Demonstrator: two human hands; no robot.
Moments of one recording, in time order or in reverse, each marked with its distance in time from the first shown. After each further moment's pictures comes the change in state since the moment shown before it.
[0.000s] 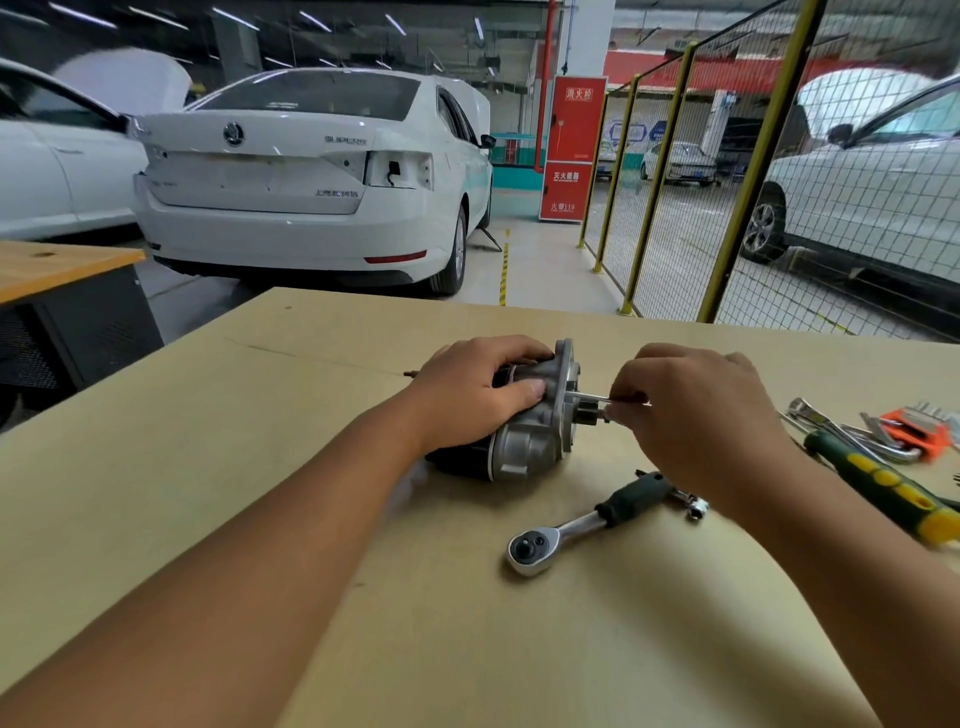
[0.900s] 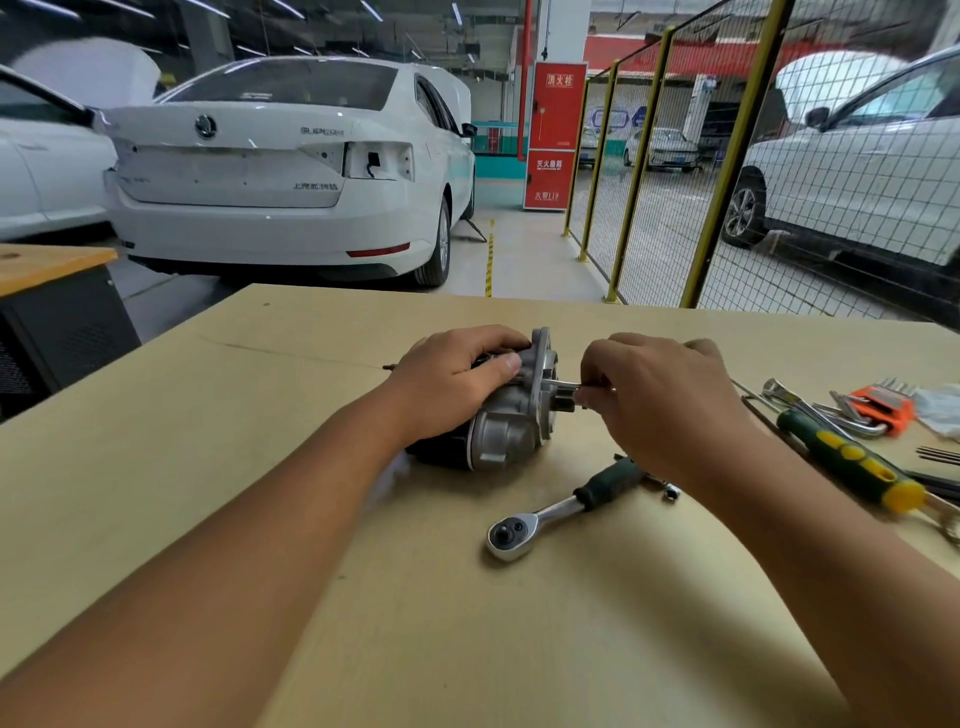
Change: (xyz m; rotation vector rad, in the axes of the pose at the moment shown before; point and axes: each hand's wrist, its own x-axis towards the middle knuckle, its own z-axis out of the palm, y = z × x) left_hand 0.002 -0.003 0.002 -0.049 0.015 -0.014; right_hand 0.000 -0.005 0.000 -0.019 -0.037 0.004
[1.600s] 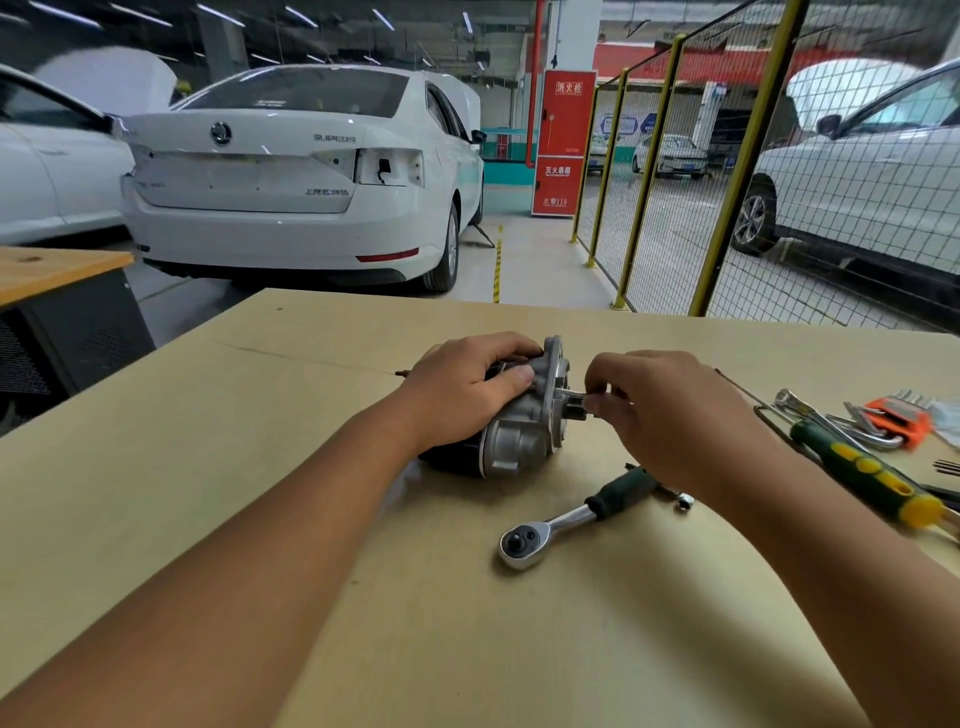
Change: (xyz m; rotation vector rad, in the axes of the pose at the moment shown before) left_hand 0.000 0.000 0.000 0.034 0.008 0.005; right_hand -0.002 -0.002 -0.005 0.135 -0.058 -0.015
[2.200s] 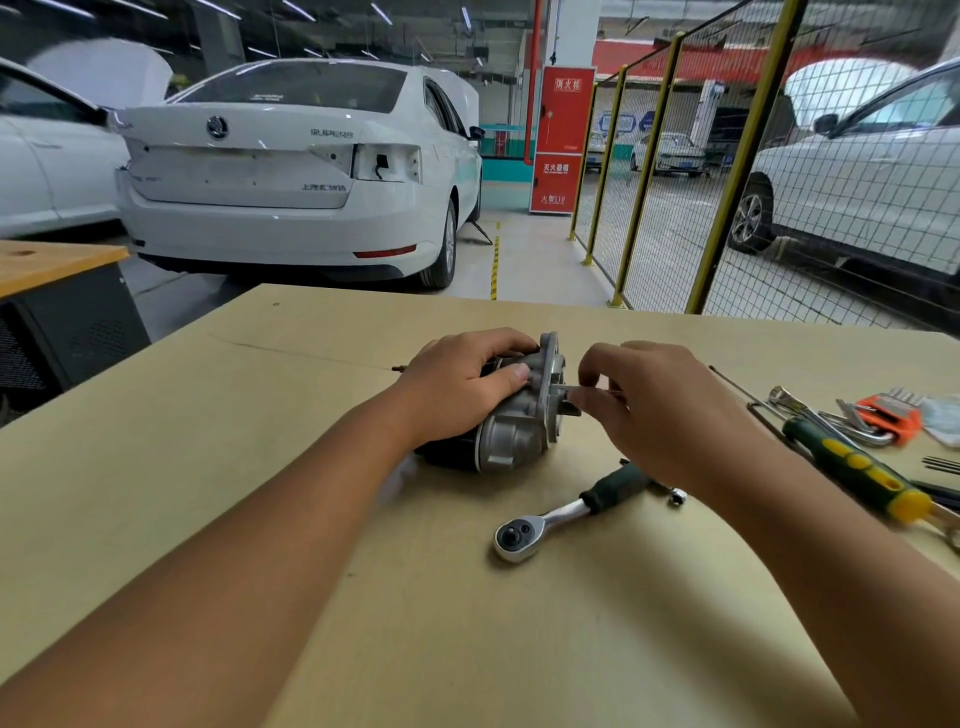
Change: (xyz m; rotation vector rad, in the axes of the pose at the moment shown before) left_hand -0.002 0.005 -0.002 0.015 -0.022 0.001; right_hand 0.000 -0.001 0.002 0.072 0.044 -0.002
